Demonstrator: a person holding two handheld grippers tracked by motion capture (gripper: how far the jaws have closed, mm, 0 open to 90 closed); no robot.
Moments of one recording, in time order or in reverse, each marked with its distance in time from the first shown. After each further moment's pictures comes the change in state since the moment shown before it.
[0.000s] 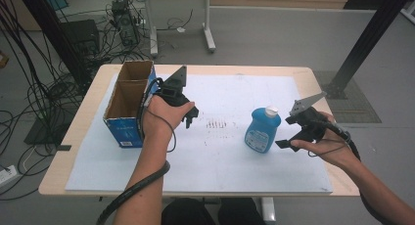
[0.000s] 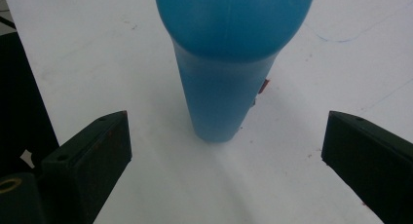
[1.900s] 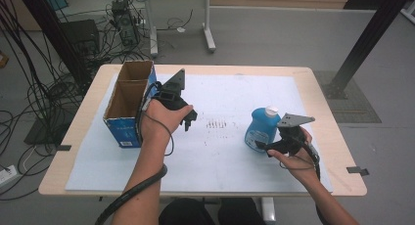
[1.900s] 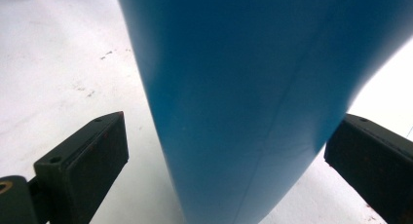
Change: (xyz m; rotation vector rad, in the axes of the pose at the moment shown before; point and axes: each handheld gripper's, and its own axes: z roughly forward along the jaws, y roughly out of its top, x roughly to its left) left arm 0.003 -0.003 0.008 -0.004 -0.012 0.002; right arm 0.017 -0.026 0.068 -0.326 -0.149 0.106
